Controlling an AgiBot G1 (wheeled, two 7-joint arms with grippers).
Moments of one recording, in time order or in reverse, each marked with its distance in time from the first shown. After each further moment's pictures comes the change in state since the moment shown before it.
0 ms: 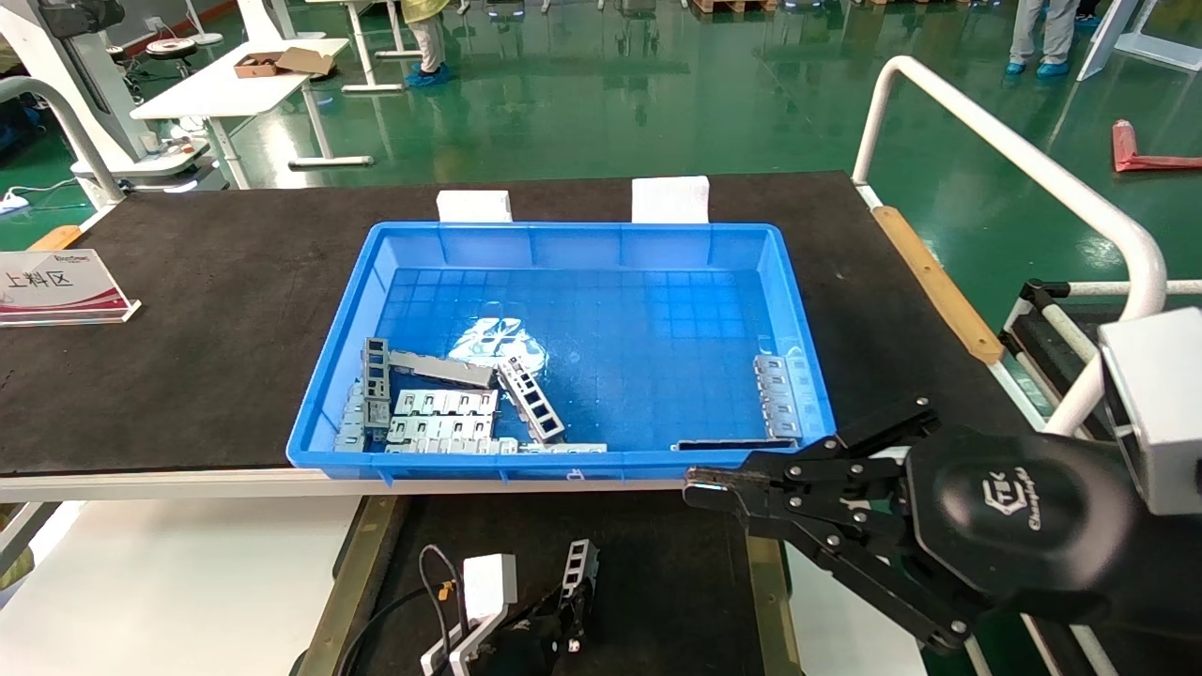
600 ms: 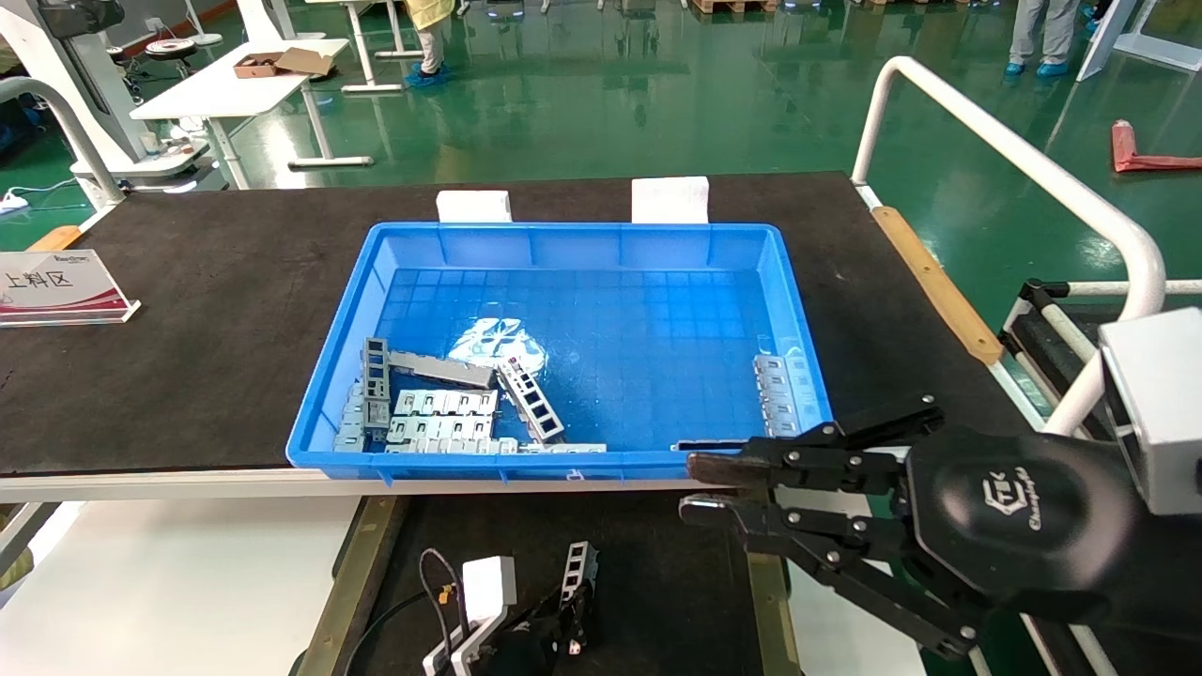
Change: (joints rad) left arm 0.003 0.020 -0.026 0.040 0.014 0.011 -0.023; right arm 0.000 0.000 0.000 0.000 0.000 0.000 0.000
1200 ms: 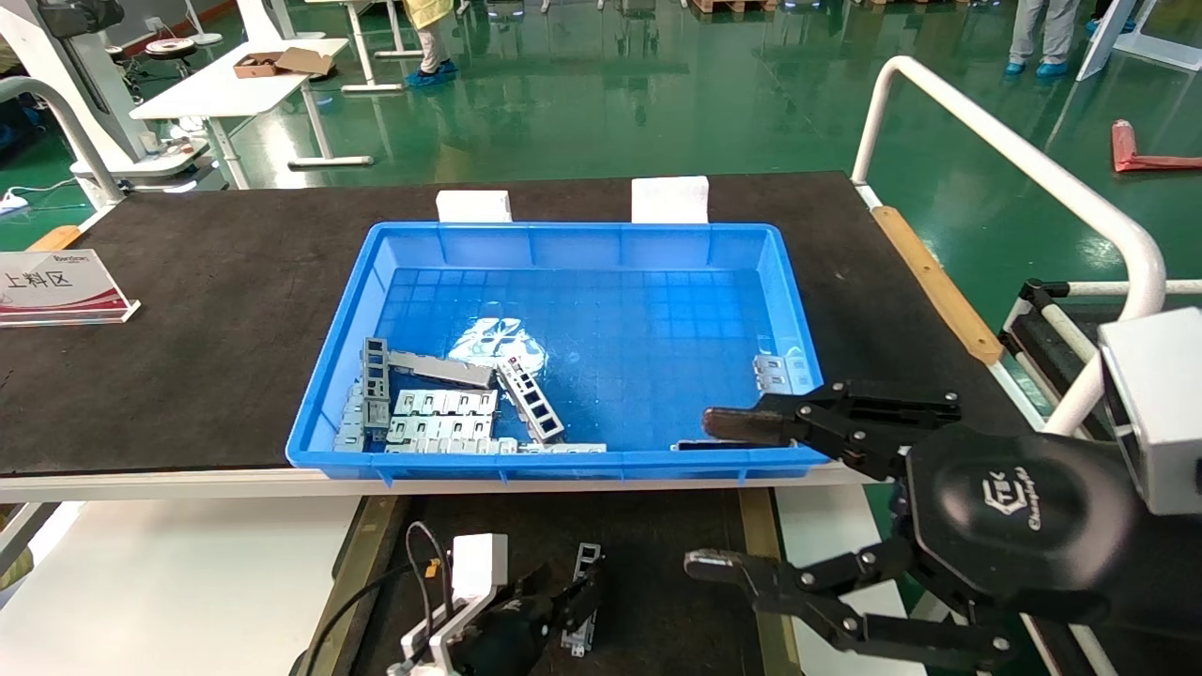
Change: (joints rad) left arm -0.019 -0.135 0.042 -0.171 -0.006 0.032 0.050; right arm 0.000 0.000 0.000 0.000 0.000 0.000 0.000
